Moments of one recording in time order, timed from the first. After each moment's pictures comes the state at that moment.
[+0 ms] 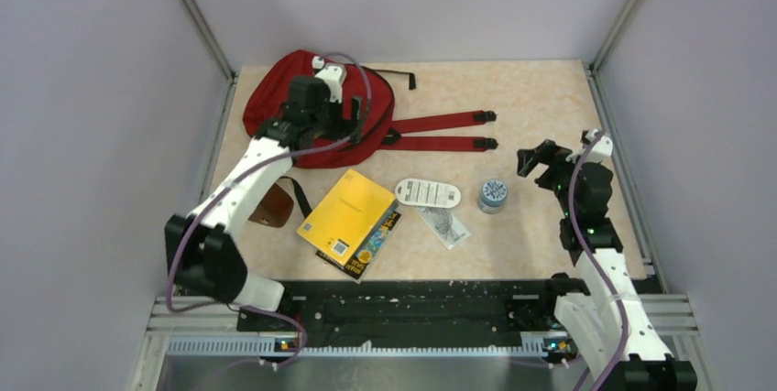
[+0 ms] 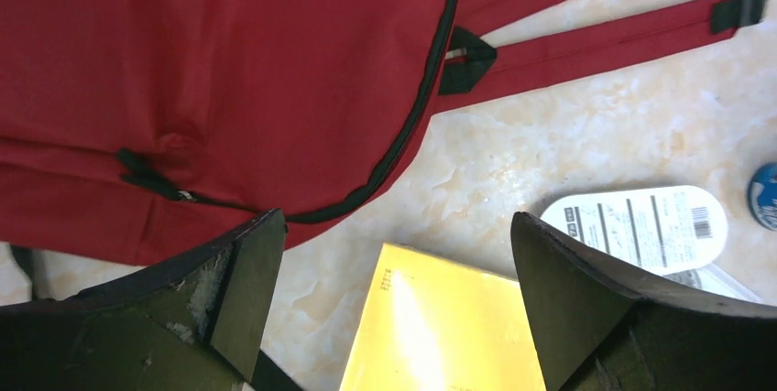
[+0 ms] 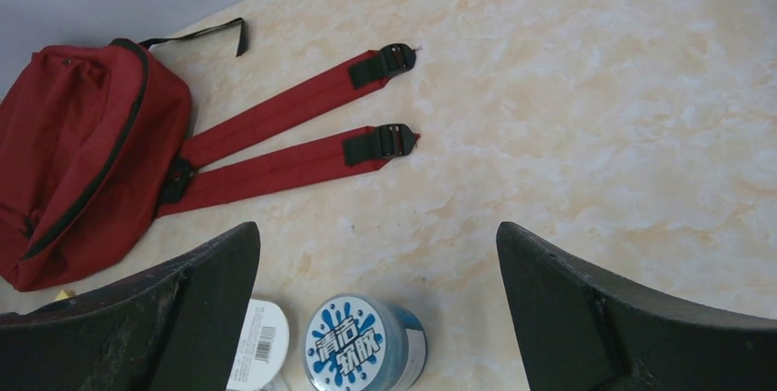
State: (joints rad) left arm -0.33 1.39 1.25 -0.43 0.04 -0.11; right arm 0.00 0.70 0.46 0.03 -0.04 0.41
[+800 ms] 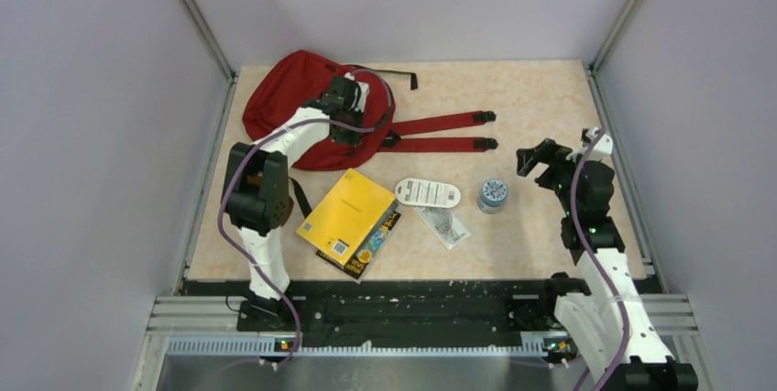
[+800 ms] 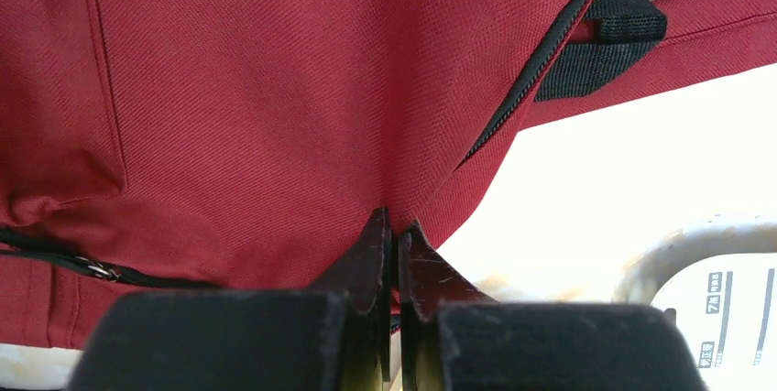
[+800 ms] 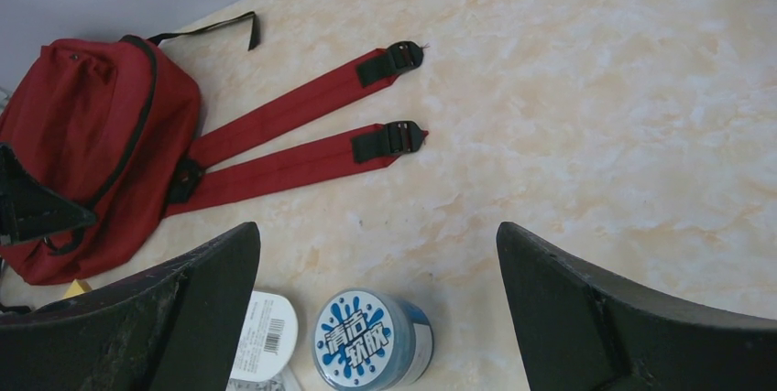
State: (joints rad) left arm -0.33 1.95 1.51 -0.54 0.02 -0.08; right arm 0.00 0.69 0.48 0.00 -0.06 0.41
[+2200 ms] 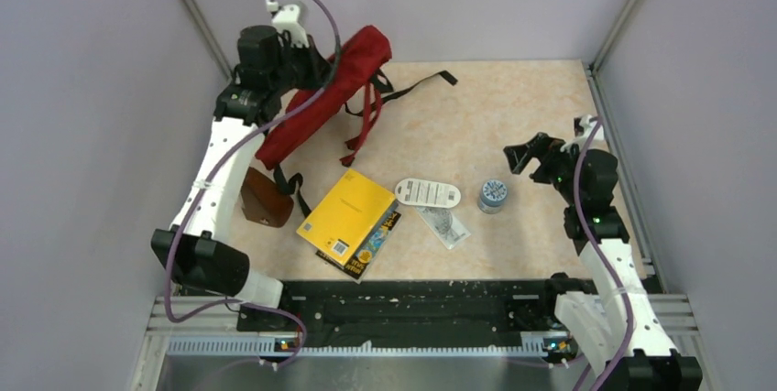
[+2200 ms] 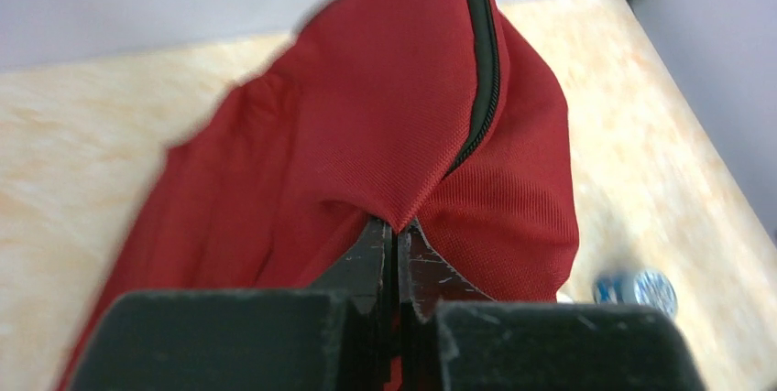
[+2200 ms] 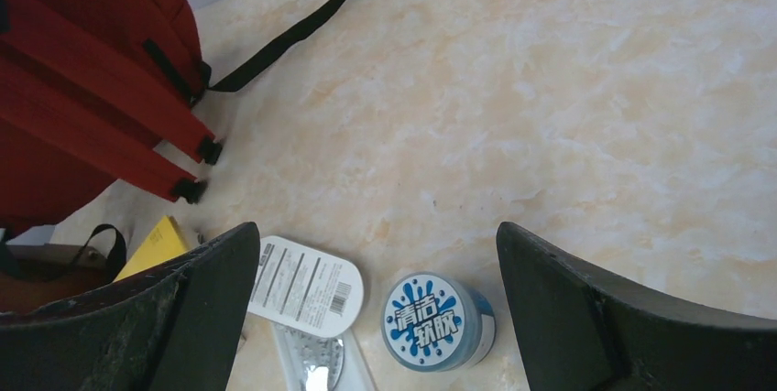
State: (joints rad) left arm -0.16 1.50 1.71 -0.48 0.25 -0.20; right arm 0.00 0.75 0.58 -0.06 -0.27 0.42
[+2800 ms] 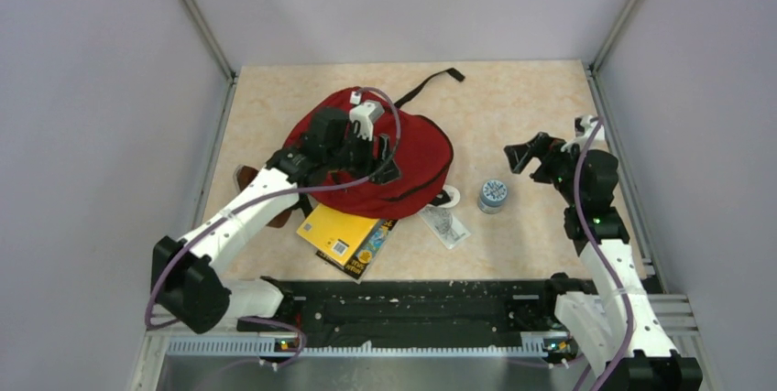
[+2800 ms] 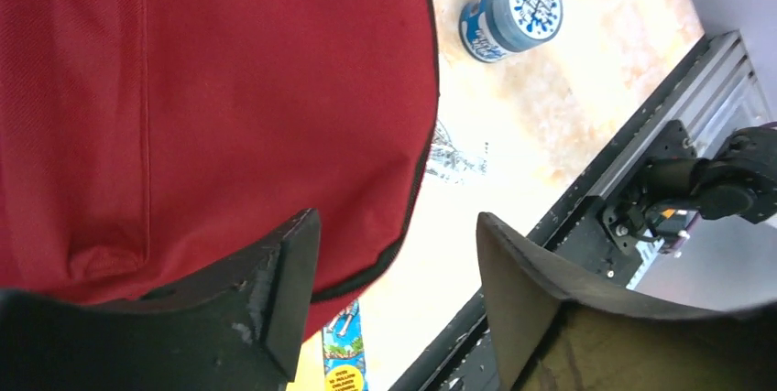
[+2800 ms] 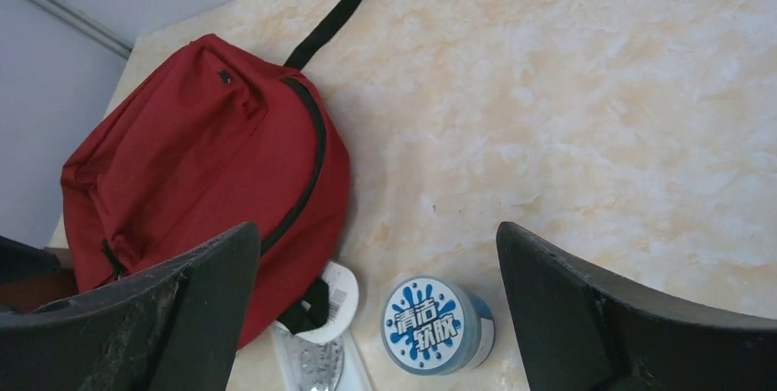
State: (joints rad) left arm -0.54 1.33 1.11 -0.42 0.39 -0.29; right arm 0.00 0.75 0.58 -0.05 -0.26 0.43
